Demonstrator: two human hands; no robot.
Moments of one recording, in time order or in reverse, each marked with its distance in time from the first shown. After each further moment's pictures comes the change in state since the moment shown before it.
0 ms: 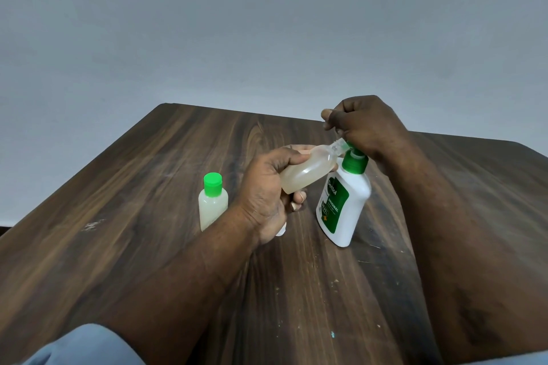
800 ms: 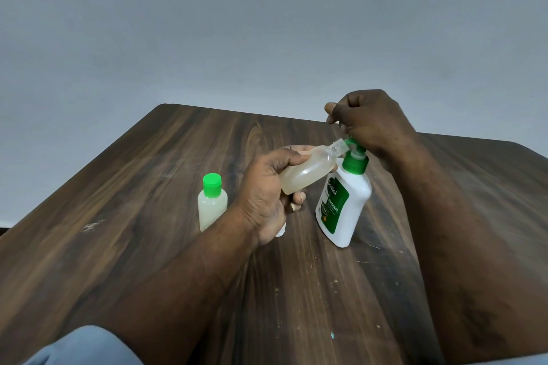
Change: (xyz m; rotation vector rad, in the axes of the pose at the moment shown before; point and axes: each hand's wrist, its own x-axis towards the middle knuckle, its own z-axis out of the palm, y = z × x) left_hand -0.001 0.001 0.000 0.001 -0.026 -0.003; right_hand 0.003 0.001 -0.005 0.021 0.040 -0.044
